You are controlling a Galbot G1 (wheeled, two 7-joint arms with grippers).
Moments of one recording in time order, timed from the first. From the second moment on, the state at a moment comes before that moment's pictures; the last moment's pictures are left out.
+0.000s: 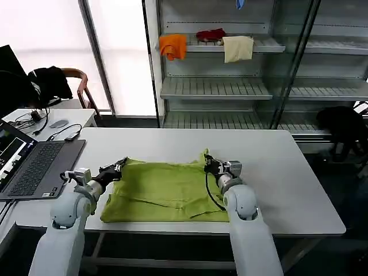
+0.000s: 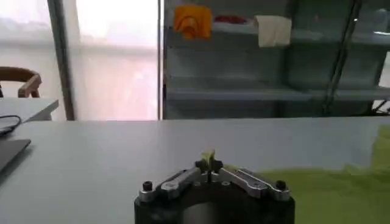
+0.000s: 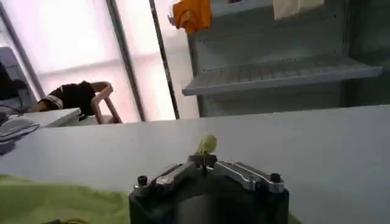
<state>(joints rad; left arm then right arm) 0.94 -1.23 -0.61 -1.66 -0.32 0.54 0.32 -0.90 1.61 0.42 1.71 0.15 -0.58 -0.10</state>
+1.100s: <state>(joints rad) 1.22 -1.20 -0.67 -1.82 -0.36 0.47 0.35 -1.19 1.57 0.45 1.95 0.13 -0.58 -0.13</state>
